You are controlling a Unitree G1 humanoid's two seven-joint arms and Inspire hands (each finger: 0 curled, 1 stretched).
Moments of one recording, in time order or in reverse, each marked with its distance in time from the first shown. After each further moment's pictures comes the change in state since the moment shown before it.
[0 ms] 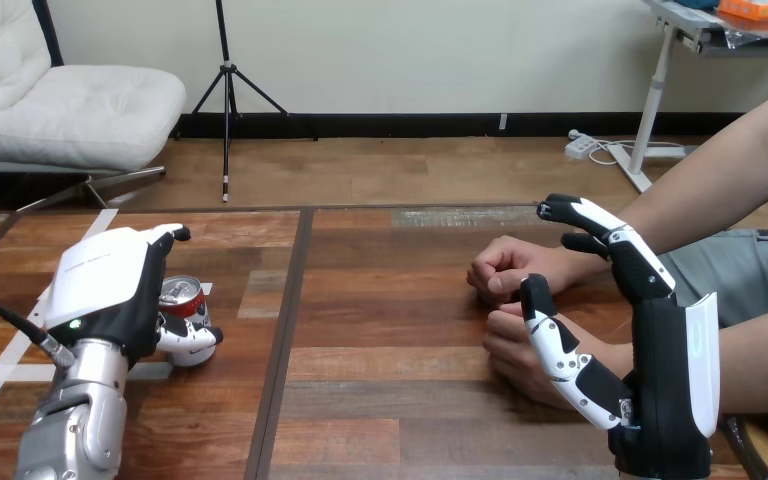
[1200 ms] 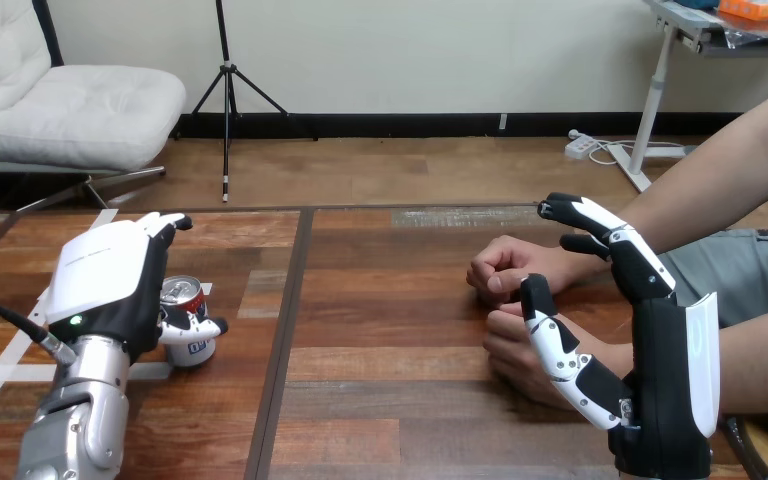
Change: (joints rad) left arm 0.000 -0.001 0.001 -0.010 0.001 -0.012 0.032; right arm 0.000 0.000 0.000 -0.001 0.000 -0.001 0.000
